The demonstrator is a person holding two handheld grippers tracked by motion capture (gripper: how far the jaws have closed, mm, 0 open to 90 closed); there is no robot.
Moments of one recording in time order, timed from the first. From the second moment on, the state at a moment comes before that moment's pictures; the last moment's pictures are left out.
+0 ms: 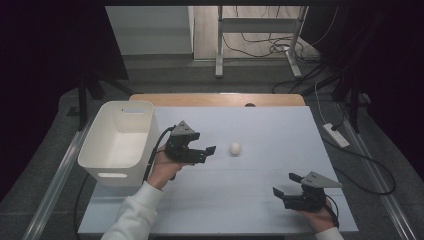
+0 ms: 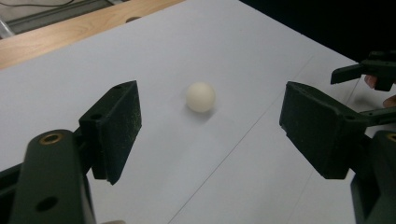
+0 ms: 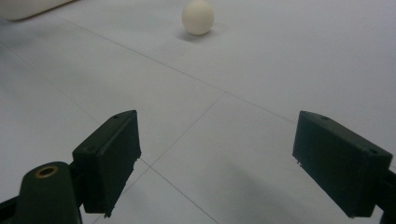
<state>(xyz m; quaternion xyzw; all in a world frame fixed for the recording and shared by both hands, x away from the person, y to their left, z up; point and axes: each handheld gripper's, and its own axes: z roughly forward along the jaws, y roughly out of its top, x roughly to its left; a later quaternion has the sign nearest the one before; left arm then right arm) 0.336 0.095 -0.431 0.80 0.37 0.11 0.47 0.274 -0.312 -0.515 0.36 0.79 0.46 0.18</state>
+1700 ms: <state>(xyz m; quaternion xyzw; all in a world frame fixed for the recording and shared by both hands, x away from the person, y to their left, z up) 0.361 0.048 -0.468 0.84 0.35 0.08 0.40 0.270 -0.314 -0.517 0.36 0.79 0.46 0.19</state>
